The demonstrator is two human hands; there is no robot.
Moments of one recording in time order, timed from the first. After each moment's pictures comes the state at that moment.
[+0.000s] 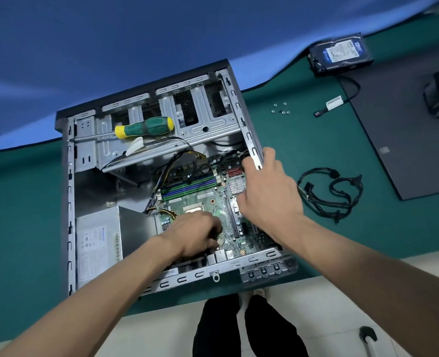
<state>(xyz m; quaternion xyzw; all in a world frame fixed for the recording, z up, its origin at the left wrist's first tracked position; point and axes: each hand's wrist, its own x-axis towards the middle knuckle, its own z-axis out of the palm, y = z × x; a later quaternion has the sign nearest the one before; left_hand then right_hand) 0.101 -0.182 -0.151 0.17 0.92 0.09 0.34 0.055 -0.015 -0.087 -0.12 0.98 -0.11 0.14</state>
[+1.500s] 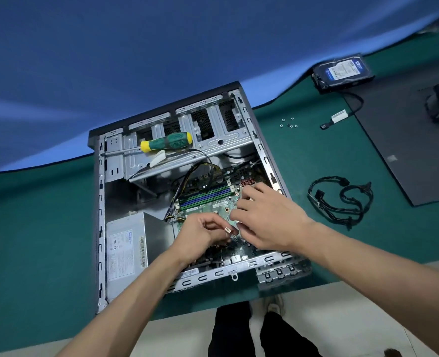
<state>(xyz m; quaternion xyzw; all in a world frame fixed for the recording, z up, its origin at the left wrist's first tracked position) 0.123 -0.188 -0.118 -0.16 0.73 0.63 0.23 0.070 -0.011 -0.080 -0.50 0.86 -0.03 0.07</state>
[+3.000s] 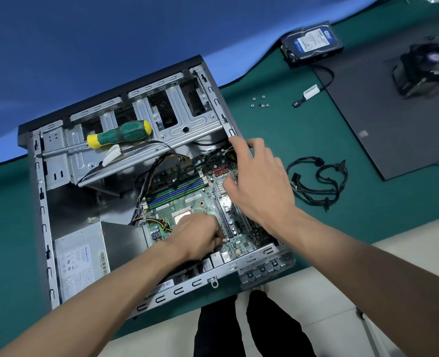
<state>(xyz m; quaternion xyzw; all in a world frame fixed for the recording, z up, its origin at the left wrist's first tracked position) 0.094 -0.163 -0.157 0.17 0.91 0.14 0.34 0.050 -0.016 -0.092 -0.08 0.98 -0.18 0.06</state>
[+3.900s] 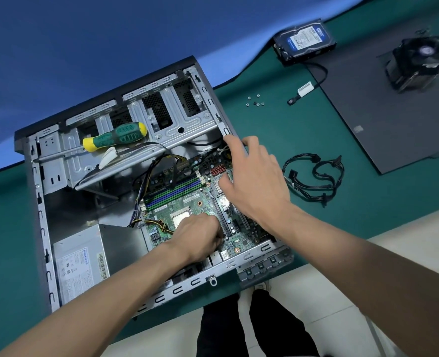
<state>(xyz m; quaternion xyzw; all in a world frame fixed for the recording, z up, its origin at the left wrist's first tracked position) 0.097 -0.156 -0.155 0.17 0.92 0.10 0.34 0.050 -0.017 -0.093 -0.08 0.98 -0.17 0.06</state>
